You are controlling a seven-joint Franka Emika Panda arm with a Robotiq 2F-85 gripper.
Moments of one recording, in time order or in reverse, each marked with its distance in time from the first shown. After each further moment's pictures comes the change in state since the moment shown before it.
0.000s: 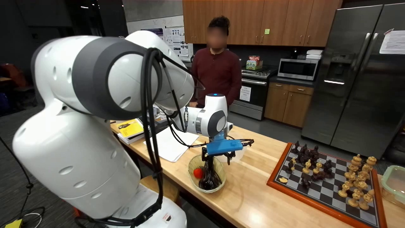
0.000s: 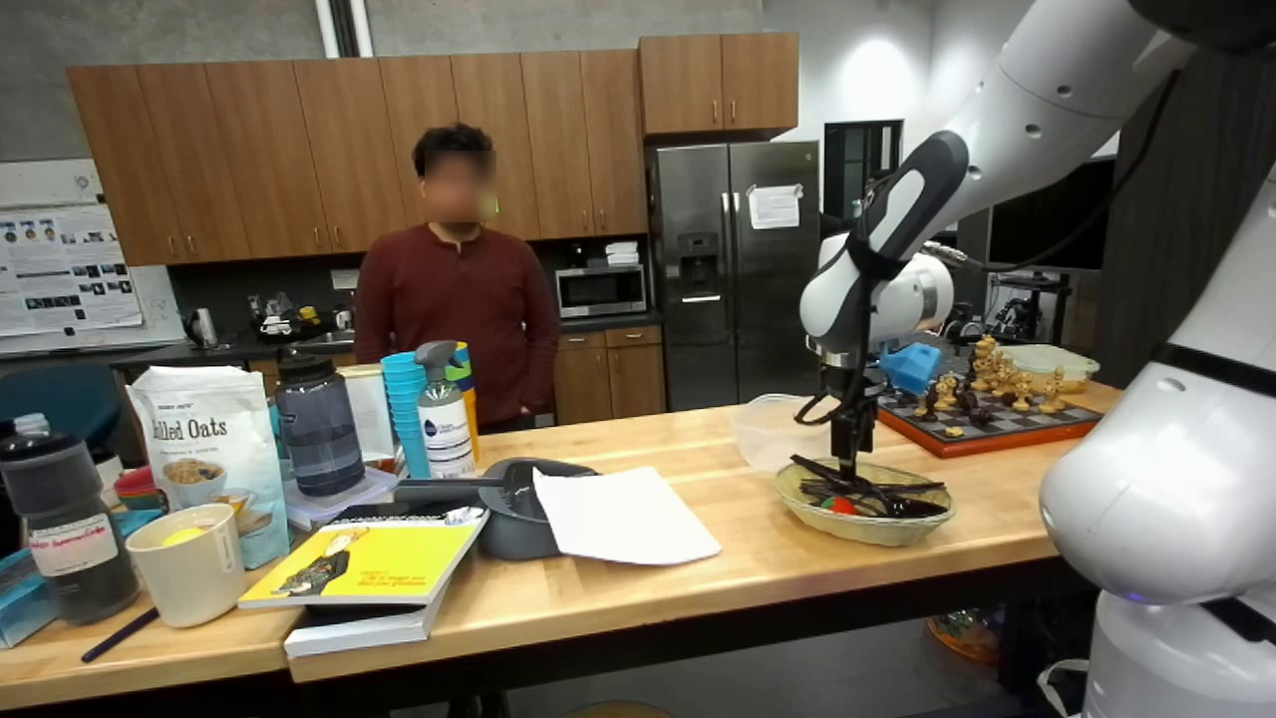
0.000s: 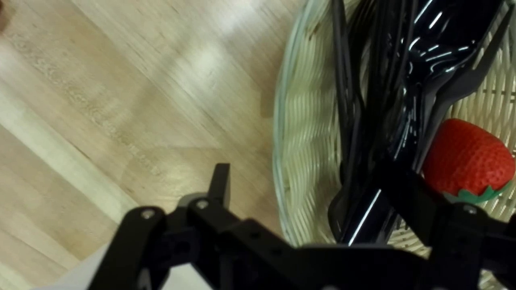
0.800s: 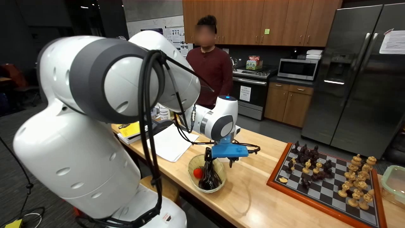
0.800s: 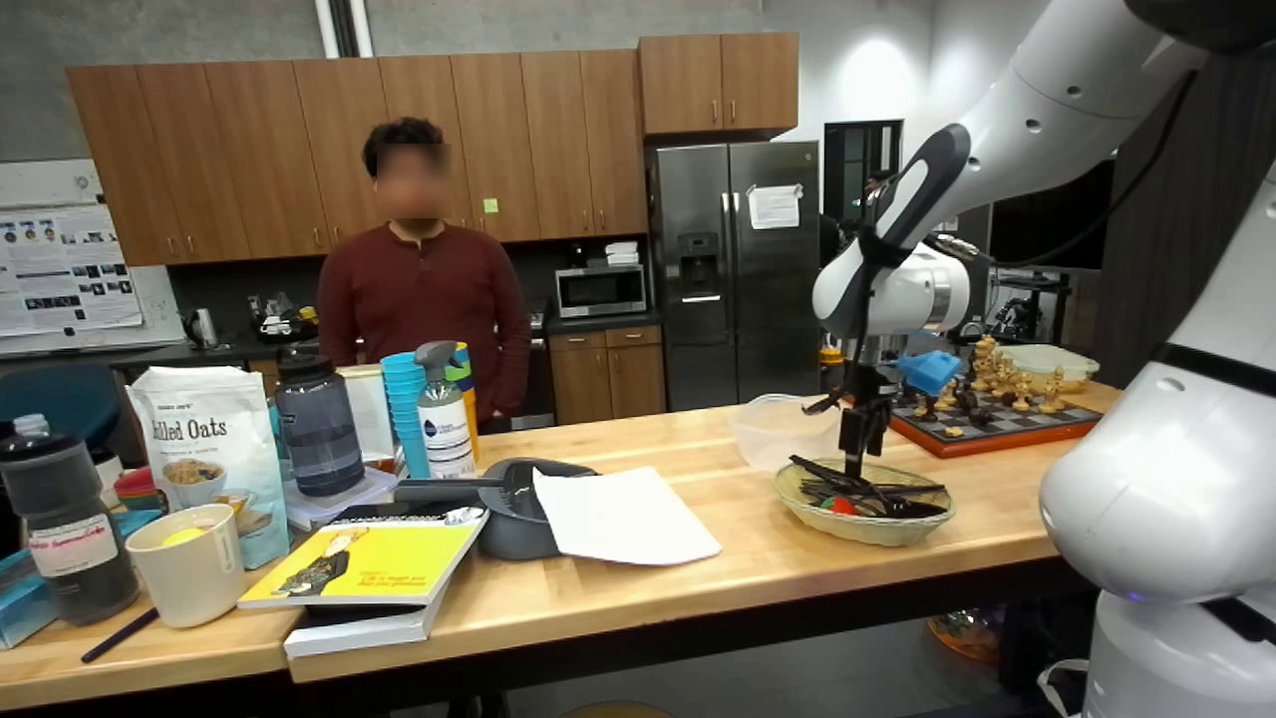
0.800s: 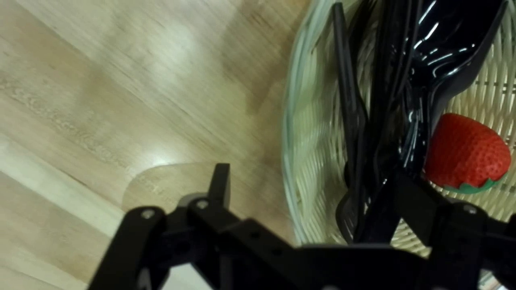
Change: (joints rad) arm -0.002 0.002 -0.074 0.000 0.153 -0.003 -0.115
